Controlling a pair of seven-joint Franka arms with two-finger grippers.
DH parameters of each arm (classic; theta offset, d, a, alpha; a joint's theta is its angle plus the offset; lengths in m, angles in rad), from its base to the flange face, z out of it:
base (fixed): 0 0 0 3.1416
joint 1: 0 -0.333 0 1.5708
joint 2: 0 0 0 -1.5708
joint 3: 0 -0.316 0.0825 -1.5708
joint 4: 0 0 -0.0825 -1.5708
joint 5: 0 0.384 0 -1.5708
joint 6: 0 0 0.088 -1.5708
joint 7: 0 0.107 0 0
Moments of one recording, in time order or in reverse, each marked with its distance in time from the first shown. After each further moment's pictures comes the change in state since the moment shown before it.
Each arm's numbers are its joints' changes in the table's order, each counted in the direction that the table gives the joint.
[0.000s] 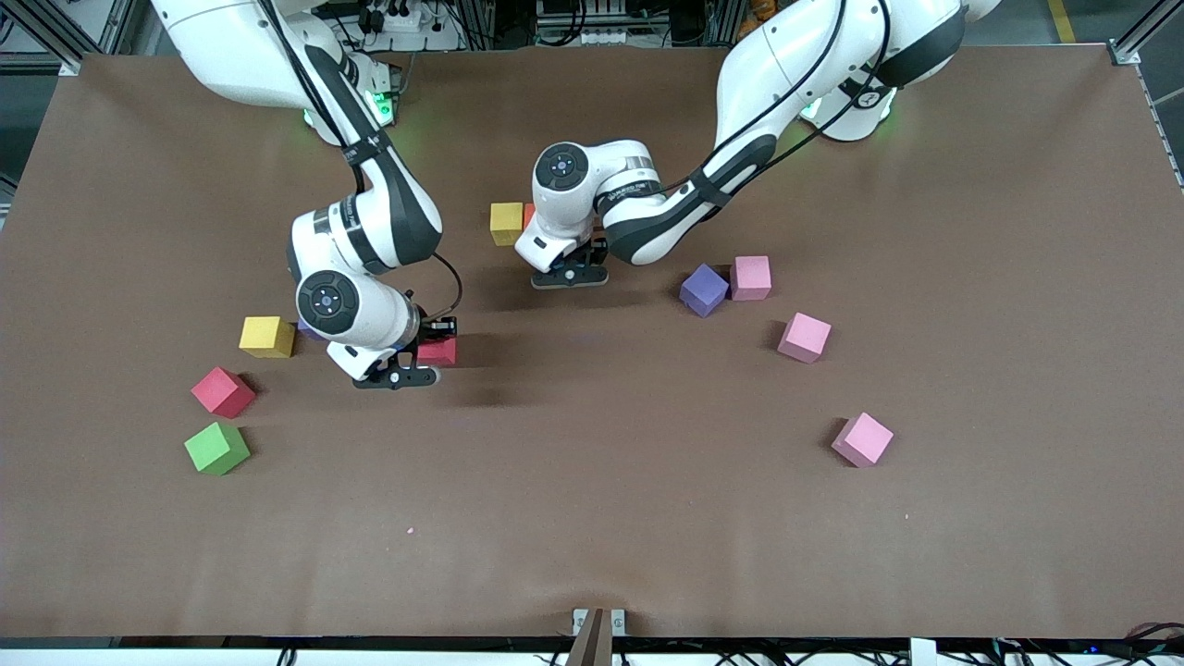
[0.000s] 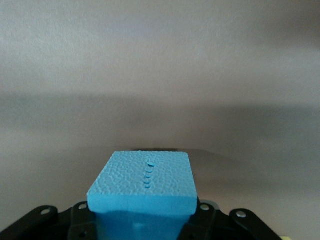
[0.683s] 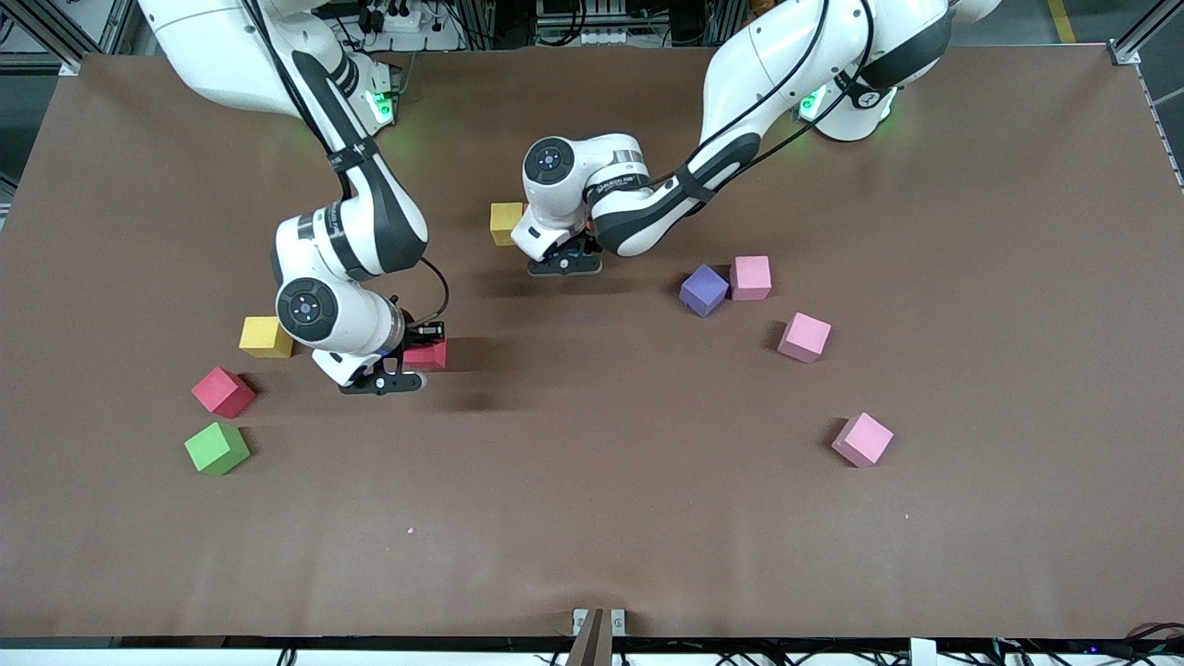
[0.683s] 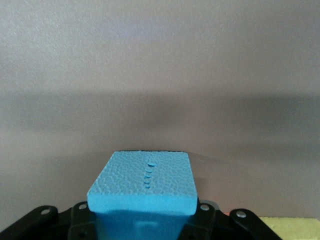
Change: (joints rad) left arm 0.037 0.019 0.000 -0.003 0.000 0.032 0.001; right arm 0.031 0.000 0.001 -0.002 0.017 0.000 -0.040
